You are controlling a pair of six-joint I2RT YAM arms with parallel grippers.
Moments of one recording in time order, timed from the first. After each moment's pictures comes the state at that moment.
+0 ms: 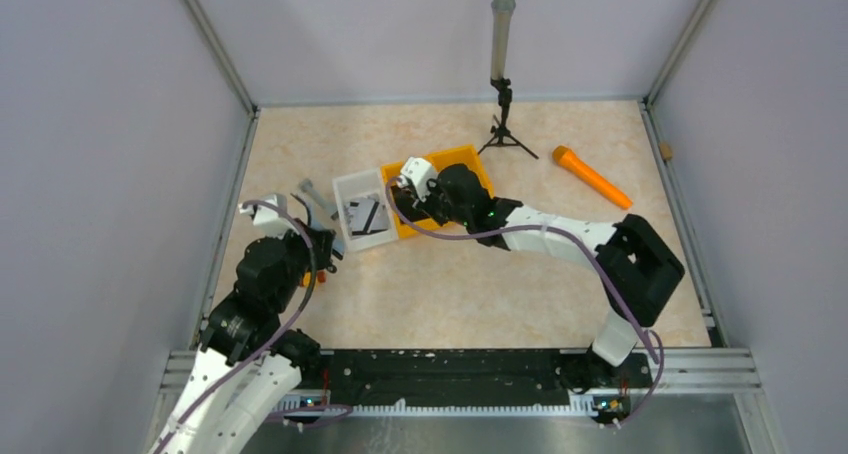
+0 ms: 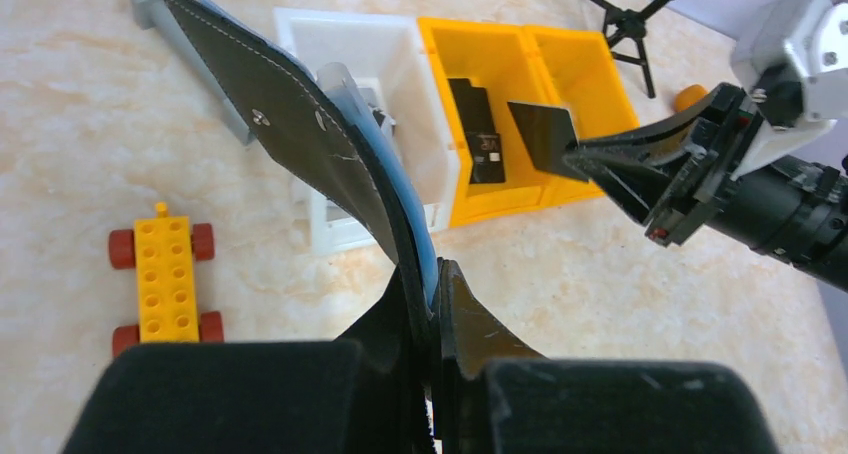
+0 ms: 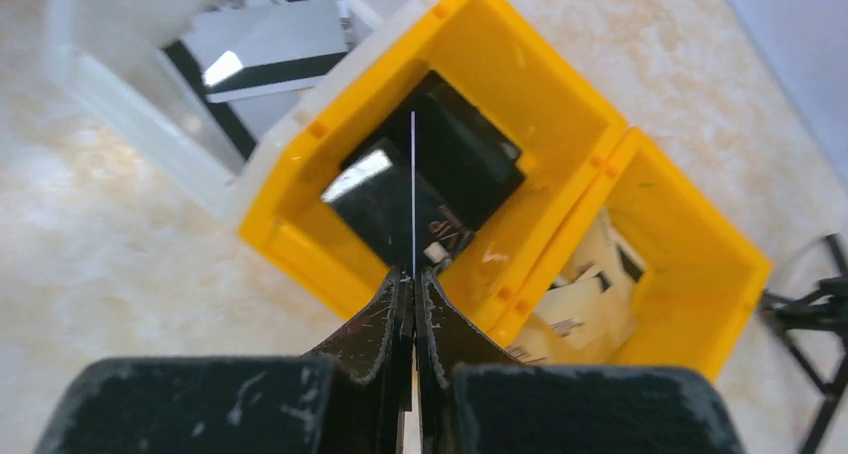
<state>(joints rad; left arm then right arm) -0.43 0.42 0.69 -0.57 -0.21 -0.56 0.87 1.66 1.11 0.09 0.01 -0.24</state>
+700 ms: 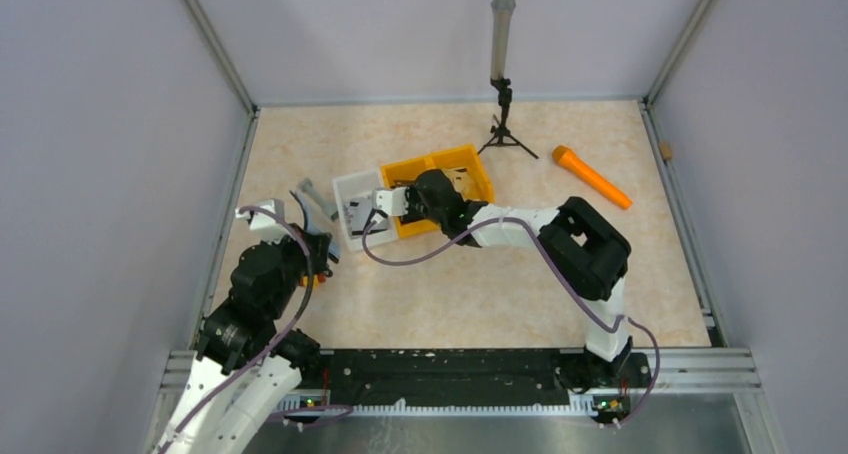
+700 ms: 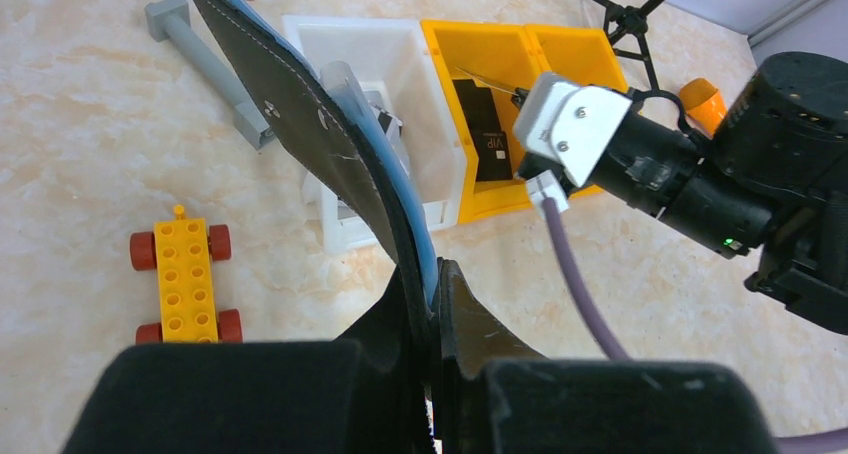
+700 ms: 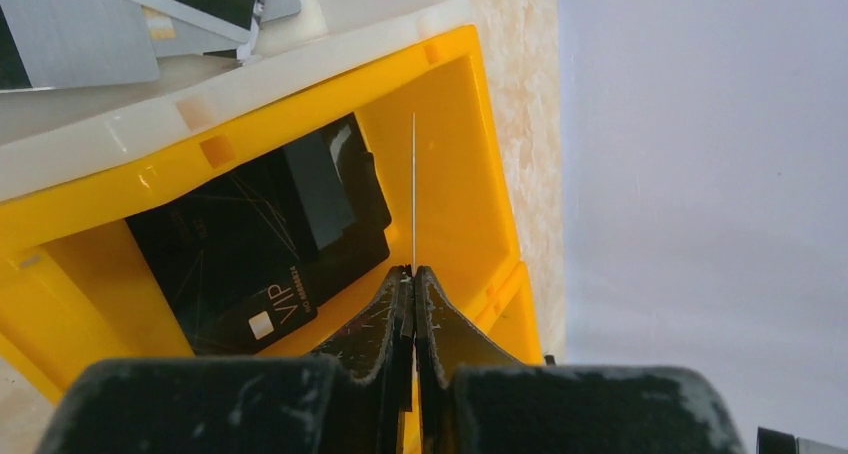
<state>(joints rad) -0.43 0.37 0.69 -0.61 -0.24 -0.52 0.88 1.96 1.24 0.28 0.14 -0.98</state>
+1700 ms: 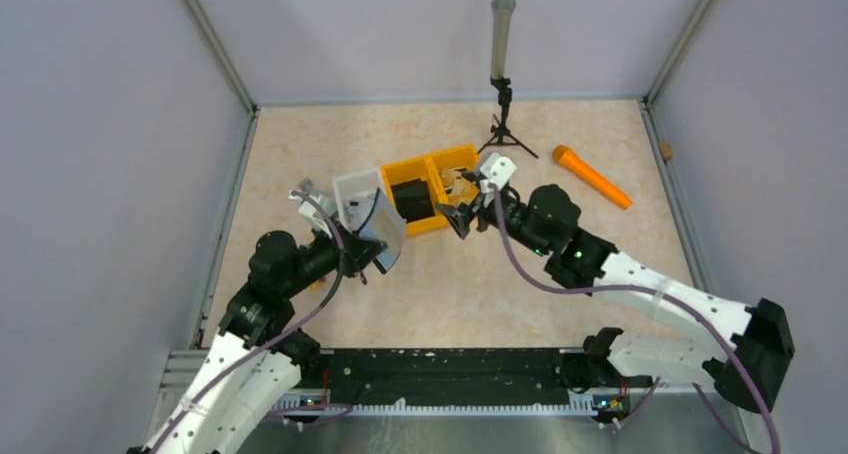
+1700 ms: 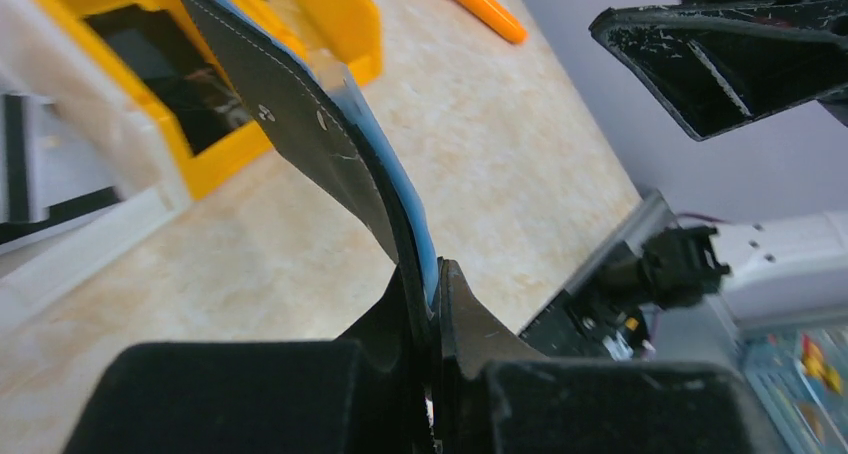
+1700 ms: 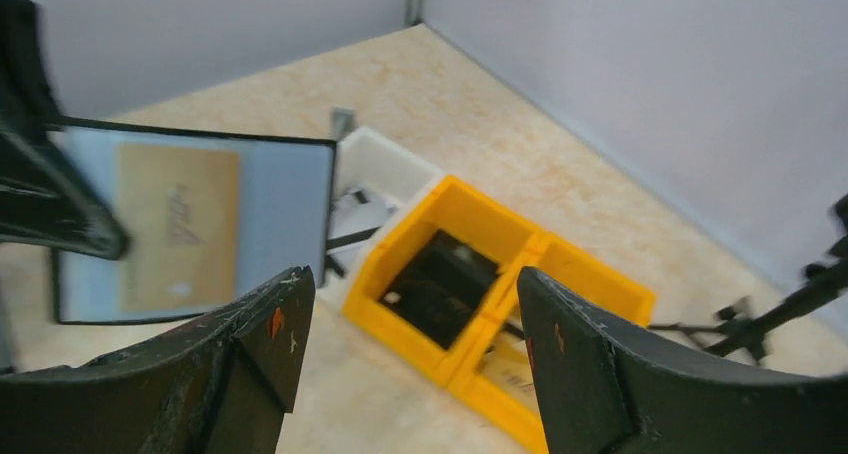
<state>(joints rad) -0.43 0.46 0.59 -0.33 0.33 -0.55 0.90 1.12 0.86 0.26 0.03 -0.24</state>
